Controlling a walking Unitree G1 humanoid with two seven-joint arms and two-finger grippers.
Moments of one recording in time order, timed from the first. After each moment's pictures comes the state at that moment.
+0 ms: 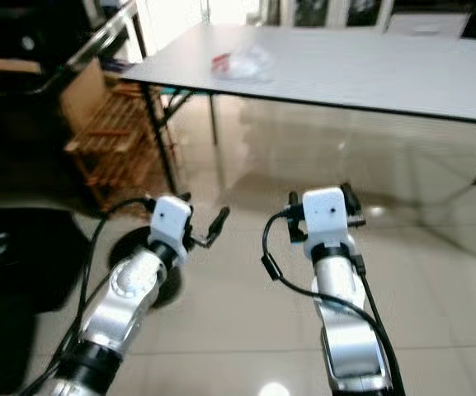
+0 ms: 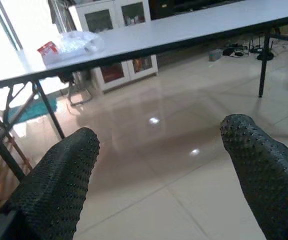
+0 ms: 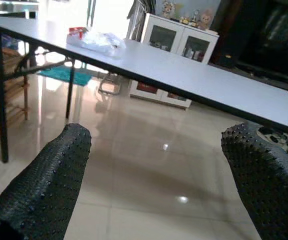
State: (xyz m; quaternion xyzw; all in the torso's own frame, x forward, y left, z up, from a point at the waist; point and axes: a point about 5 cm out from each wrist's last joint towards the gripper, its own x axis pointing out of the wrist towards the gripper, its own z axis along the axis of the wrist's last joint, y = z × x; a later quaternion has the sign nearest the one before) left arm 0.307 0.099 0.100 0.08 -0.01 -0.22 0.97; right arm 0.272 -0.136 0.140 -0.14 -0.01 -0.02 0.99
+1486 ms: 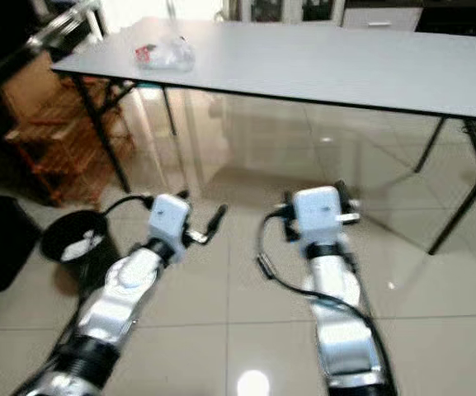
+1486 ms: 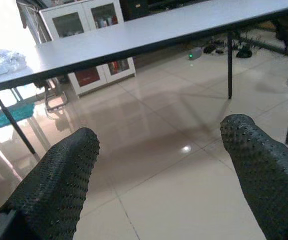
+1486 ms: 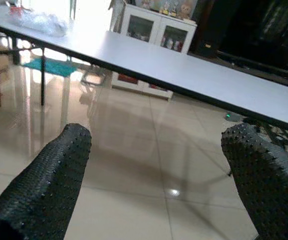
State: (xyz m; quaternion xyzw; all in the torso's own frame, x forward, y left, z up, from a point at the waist) left arm 0.310 0.107 0.095 0.09 -0.01 -0.21 0.97; right arm 0.274 -0.124 0.141 -0.13 -0.01 0.00 0.99
